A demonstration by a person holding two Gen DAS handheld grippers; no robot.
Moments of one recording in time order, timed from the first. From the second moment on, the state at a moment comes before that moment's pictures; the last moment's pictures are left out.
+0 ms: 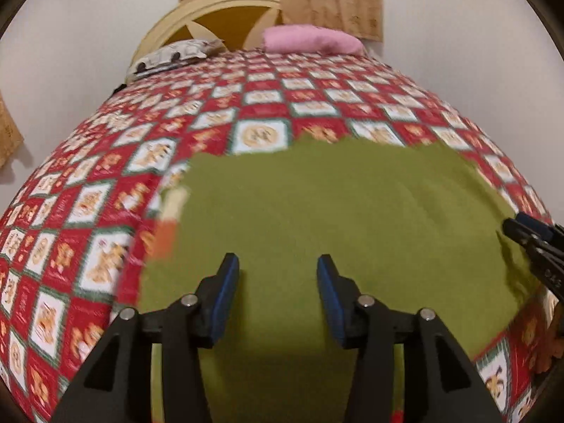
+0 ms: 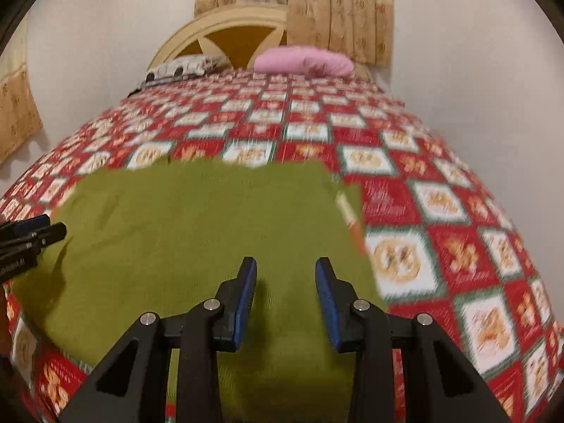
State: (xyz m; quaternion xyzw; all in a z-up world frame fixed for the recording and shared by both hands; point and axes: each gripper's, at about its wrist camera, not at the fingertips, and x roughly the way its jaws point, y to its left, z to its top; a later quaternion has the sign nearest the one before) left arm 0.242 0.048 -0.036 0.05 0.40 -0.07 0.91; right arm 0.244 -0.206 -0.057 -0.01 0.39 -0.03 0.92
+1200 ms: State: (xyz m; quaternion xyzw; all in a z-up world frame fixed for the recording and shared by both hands) left arm 0.235 0.060 -0.064 0.00 0.39 -0.03 0.92; right arm 0.242 -0.096 -0.079 -0.03 0.39 0.05 0.92
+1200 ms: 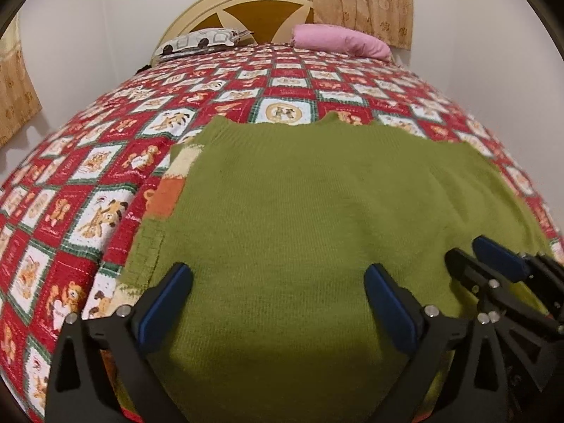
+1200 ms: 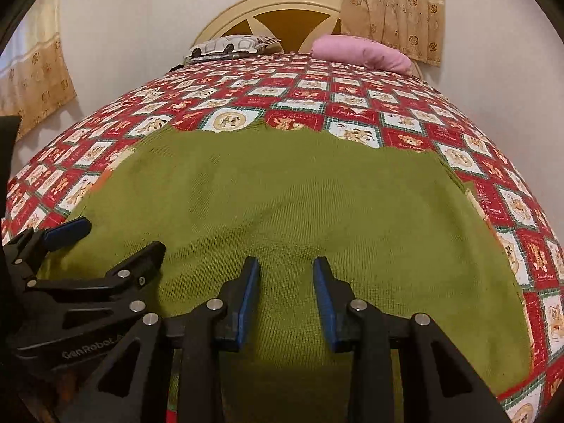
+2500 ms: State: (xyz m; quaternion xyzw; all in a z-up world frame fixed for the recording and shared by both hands) left arm 0.252 0.137 -0.046 -0.22 0.36 -0.06 0.90; right arm 0.237 -0.108 -0.080 0.01 0.38 0.07 0.92
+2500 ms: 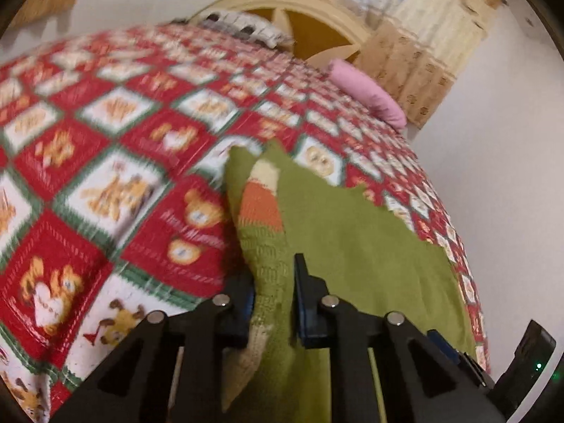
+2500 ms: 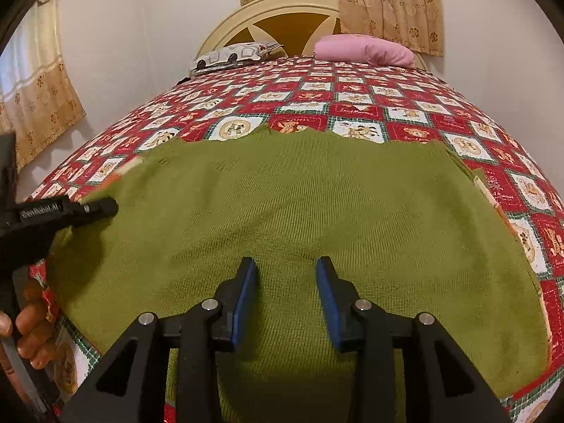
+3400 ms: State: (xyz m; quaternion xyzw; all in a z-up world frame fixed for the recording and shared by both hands) left arm 0.249 0.067 -0.059 -0.13 0.36 -0.12 0.92; right arm 0.285 -0.098 -0.041 0.11 0.38 0.18 0.90
